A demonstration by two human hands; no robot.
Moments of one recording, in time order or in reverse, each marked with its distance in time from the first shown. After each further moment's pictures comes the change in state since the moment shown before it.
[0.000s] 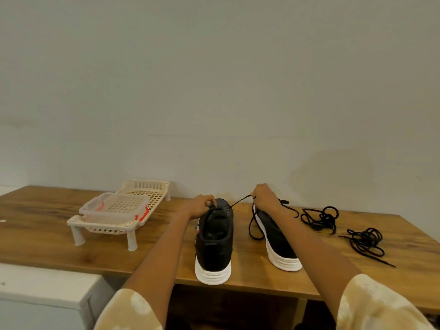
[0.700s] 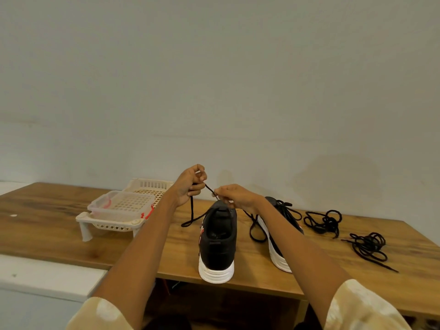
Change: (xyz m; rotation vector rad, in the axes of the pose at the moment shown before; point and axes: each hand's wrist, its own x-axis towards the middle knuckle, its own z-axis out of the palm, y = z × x) left_hand -0.027 0.017 -0.063 -1.111 0.094 0.087; right_hand -0.027 -0.076 -0.012 0.832 -0.547 -0.202
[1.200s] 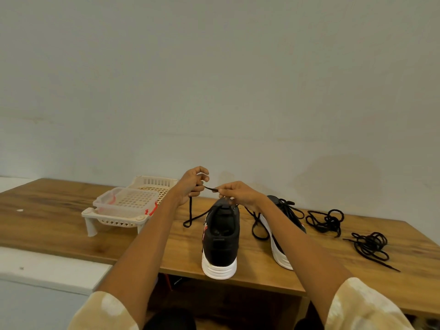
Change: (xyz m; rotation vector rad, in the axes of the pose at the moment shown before) left_hand 0.002 -0.007 -0.008 0.248 0.131 -0.026; right_hand 0.005 0.003 0.002 -0.027 0.073 -0.025
